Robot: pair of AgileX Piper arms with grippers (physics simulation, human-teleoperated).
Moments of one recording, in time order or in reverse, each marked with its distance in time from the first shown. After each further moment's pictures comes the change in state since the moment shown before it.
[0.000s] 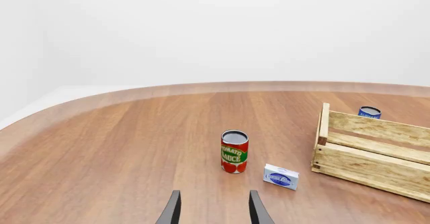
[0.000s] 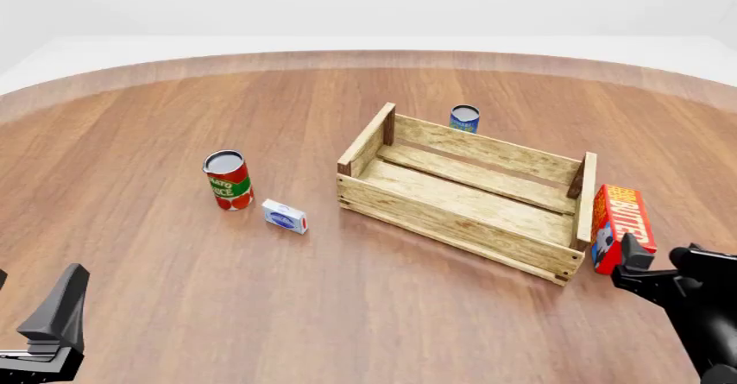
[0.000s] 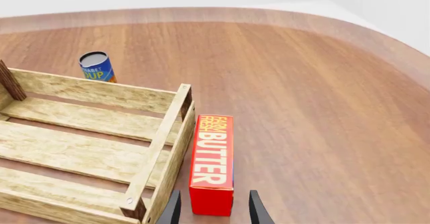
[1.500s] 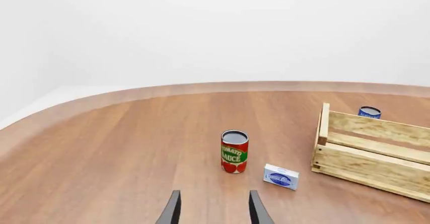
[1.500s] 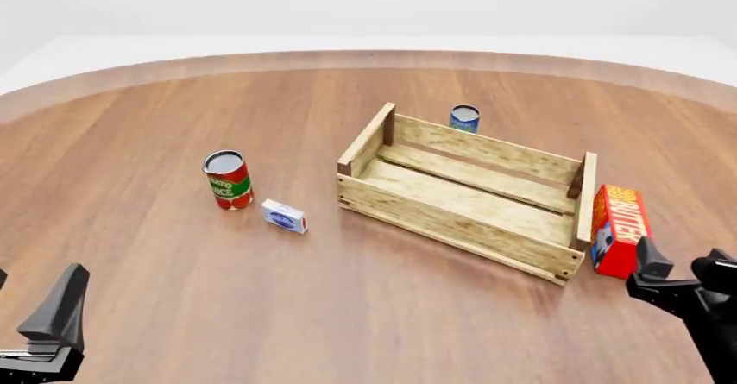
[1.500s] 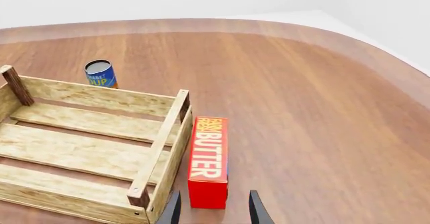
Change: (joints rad) left arm 0.000 0.000 0.000 0.000 0.000; right arm -0.014 -0.262 0.058 0.169 -0.007
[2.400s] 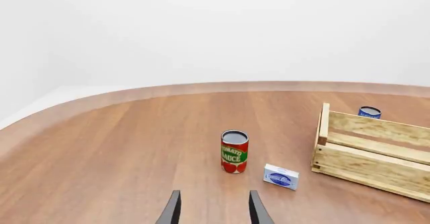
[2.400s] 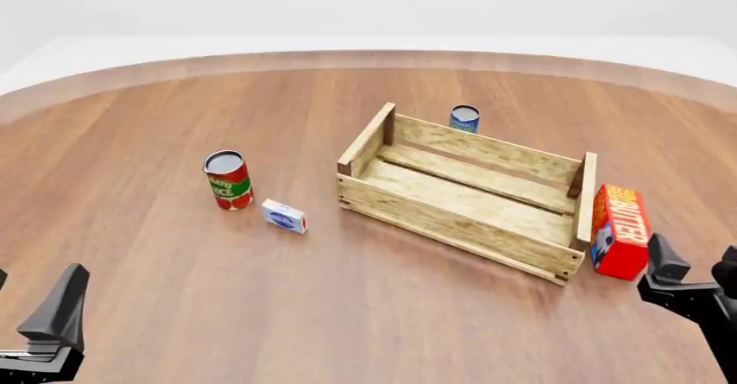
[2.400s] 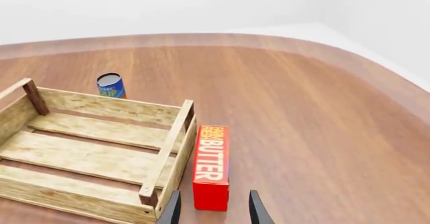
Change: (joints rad) left arm 0.000 0.000 0.000 0.000 0.000; right arm 0.010 -0.294 0.001 0.246 0.007
